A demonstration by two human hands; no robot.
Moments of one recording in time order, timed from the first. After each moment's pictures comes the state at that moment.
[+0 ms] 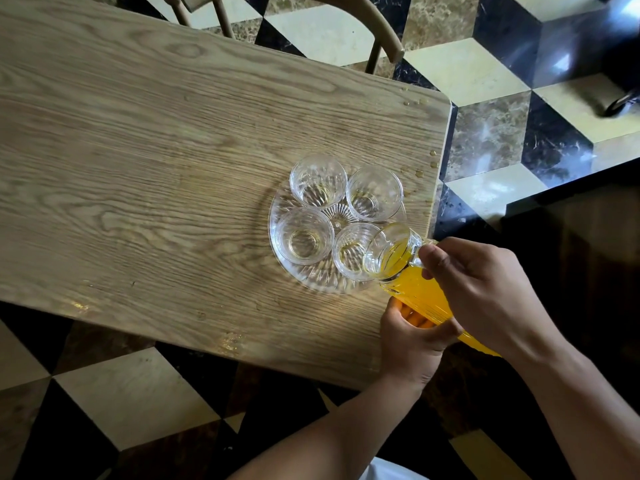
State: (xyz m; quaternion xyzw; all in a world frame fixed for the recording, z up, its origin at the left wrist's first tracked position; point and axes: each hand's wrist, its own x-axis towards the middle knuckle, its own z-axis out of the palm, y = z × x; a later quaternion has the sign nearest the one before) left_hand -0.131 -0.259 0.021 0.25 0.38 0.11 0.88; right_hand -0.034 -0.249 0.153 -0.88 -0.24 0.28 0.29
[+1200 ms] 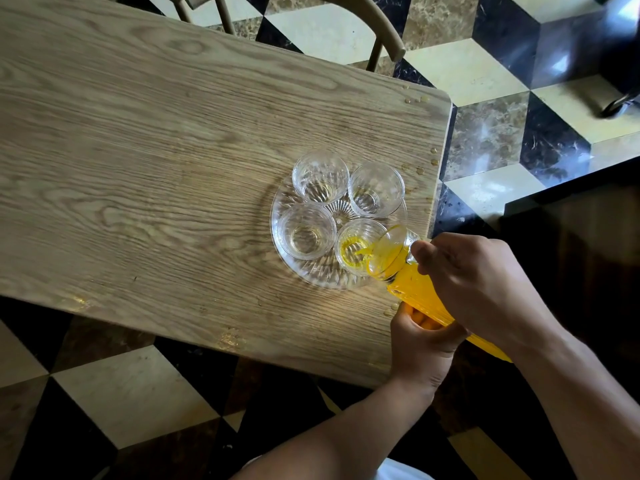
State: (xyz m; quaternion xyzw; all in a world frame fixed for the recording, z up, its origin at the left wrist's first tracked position) left_hand -0.133 -0.270 0.033 0.26 0.39 0.09 0.88; right_hand -0.038 -0.237 0.161 -0.91 -0.27 0.27 0.18
